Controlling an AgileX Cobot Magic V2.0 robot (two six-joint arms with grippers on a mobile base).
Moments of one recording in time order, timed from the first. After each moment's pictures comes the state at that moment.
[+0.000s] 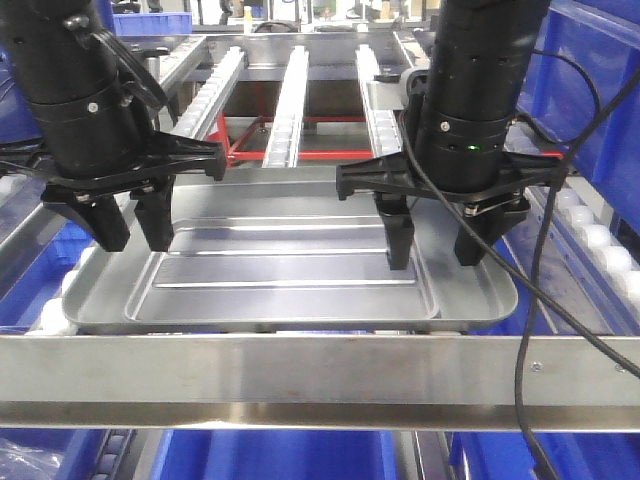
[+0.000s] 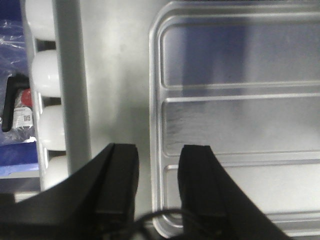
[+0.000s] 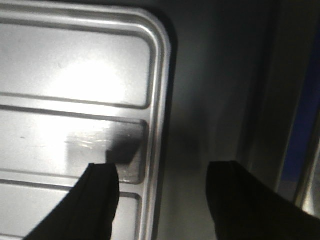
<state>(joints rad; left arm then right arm) -0.54 1.75 -1.19 0.17 0.65 -0.53 0.50 1.88 -1.30 -0.16 0.71 0.59</state>
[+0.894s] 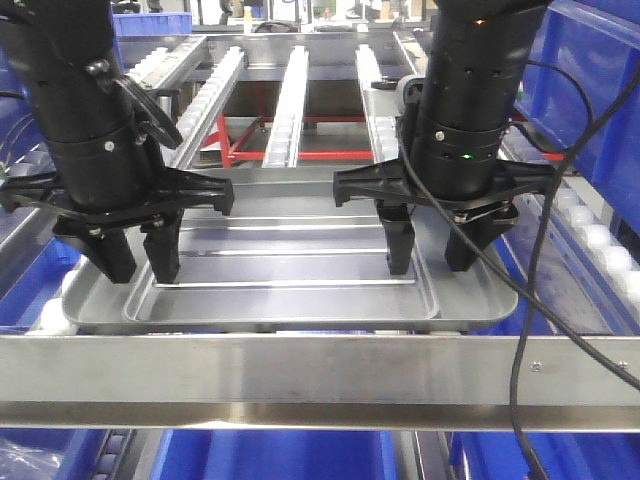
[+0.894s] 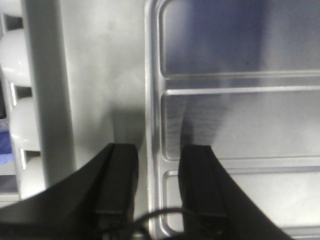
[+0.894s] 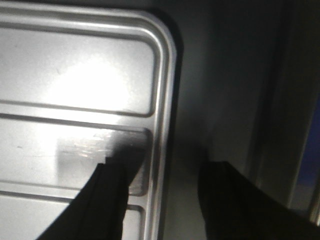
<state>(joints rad) -0.54 1.83 -1.19 0.15 0.64 -0.53 0.50 1.90 -1.30 -0.16 0.68 0.59</state>
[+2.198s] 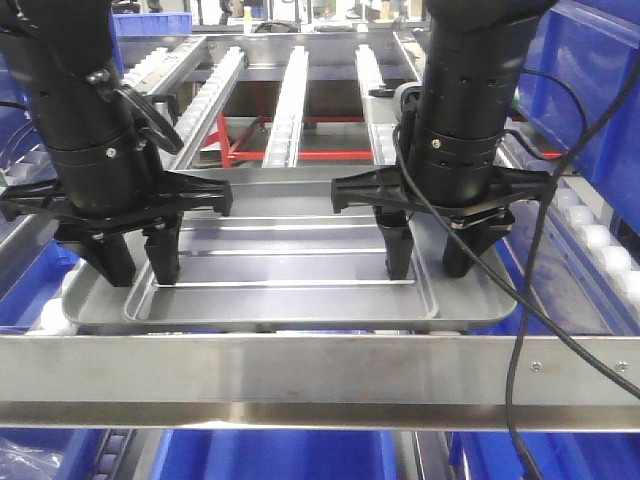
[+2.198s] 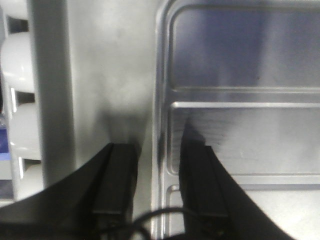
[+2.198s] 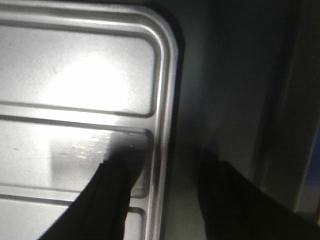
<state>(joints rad) -0.52 1.84 -1.19 0.15 0.61 -0.55 0.50 1.92 -1.30 -0.16 0.68 0.60</state>
